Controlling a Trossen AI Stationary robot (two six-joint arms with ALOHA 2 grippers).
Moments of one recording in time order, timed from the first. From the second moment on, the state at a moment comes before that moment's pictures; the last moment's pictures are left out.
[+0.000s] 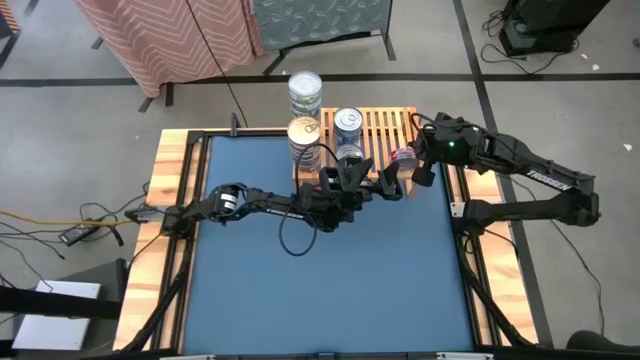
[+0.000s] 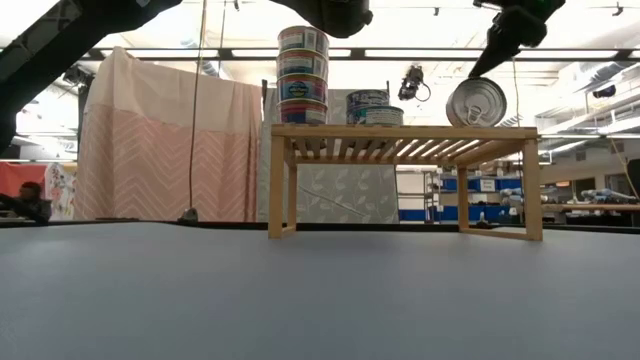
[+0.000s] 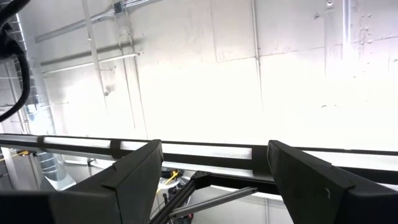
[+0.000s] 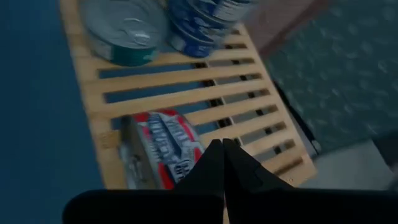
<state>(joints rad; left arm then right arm) -0.08 2.37 2.03 1.57 -0.19 -1.37 -0.39 0.91 1.08 -0.89 0.32 -0.29</state>
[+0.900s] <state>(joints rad) -0.06 2.37 2.03 1.57 -0.17 -1.35 -0.35 1.01 1.18 -1.09 0.29 -0.46</state>
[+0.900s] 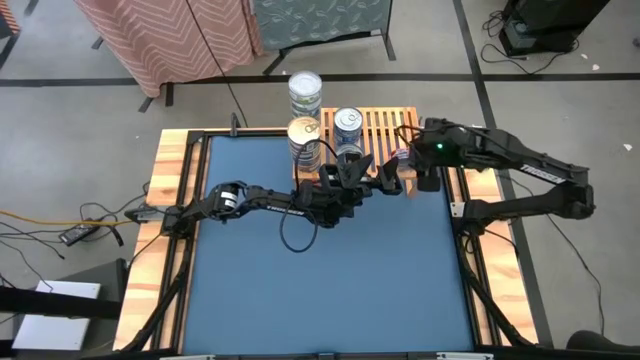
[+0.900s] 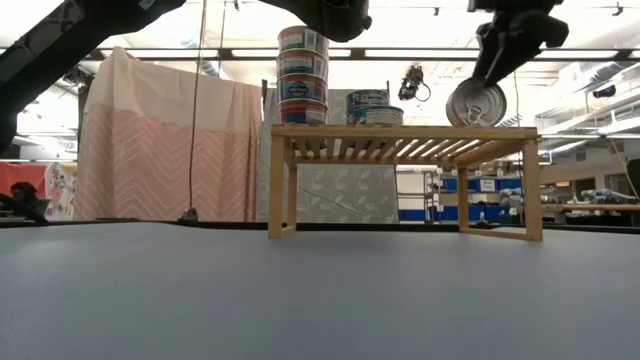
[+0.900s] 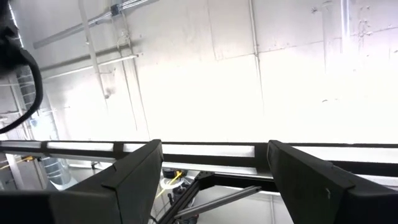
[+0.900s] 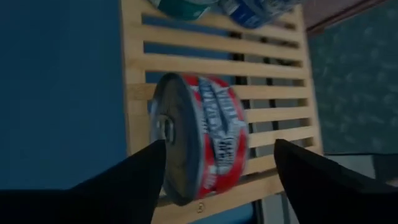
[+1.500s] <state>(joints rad) -0.06 2.37 2.03 1.57 -0.16 -1.37 -0.48 1.08 1.18 -1.13 0.07 -0.53</state>
